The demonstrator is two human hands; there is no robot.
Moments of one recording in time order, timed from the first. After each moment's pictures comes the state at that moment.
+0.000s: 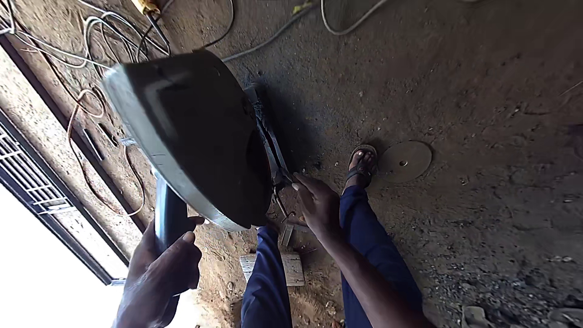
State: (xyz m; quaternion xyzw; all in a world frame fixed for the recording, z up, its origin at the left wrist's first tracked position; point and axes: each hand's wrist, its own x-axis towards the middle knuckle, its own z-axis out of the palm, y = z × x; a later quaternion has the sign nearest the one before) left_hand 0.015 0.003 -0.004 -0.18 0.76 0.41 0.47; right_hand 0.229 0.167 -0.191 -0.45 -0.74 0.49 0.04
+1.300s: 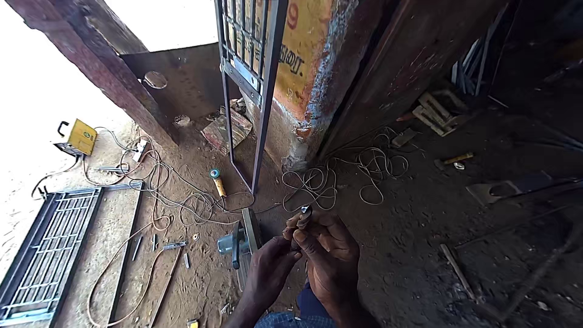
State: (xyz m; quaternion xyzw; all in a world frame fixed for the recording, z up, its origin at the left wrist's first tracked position) left_hand 0.115 0.074 0.423 0.41 0.59 0.64 0.26; right_hand 0.199 0.180 0.495 -0.11 -0.53 0.70 0.46
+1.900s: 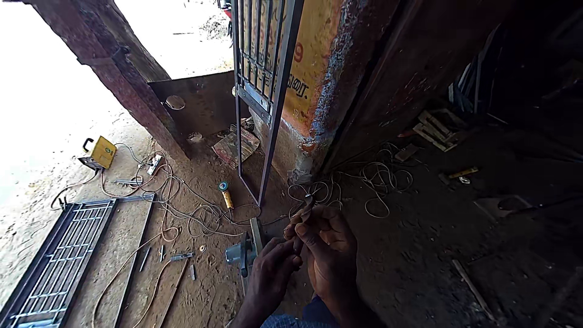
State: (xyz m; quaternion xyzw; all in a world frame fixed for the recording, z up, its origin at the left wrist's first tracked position) left_hand 0.113 0.043 0.456 0.45 0.59 0.63 0.22; right_hand 0.195 0.155 0.530 -0.12 -0.51 0.73 0.45
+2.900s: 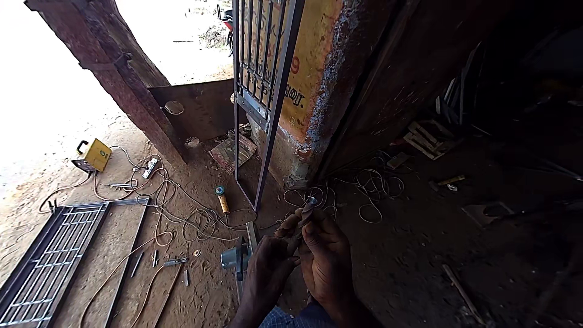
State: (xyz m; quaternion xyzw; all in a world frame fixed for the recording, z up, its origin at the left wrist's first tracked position) left_hand 0.117 0.044 0.463 0.42 0.60 0.66 0.18; right_hand 0.202 0.148 0.541 -0.06 -0.46 0.78 0.42
